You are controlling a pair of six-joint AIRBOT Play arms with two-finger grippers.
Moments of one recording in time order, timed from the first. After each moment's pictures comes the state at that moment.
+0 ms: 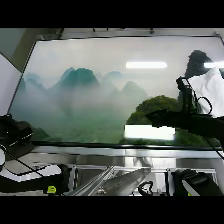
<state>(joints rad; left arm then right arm) 0.78 -1.41 0.87 -1.30 1.06 1.55 0.31 -0.72 0.78 2.20 -1.00 -1.69</state>
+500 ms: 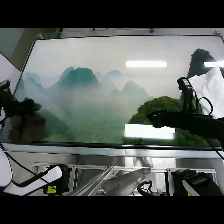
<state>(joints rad) 0.41 -1.21 1.16 -1.59 1.23 1.61 0.31 -0.72 0.78 2.20 -1.00 -1.69</state>
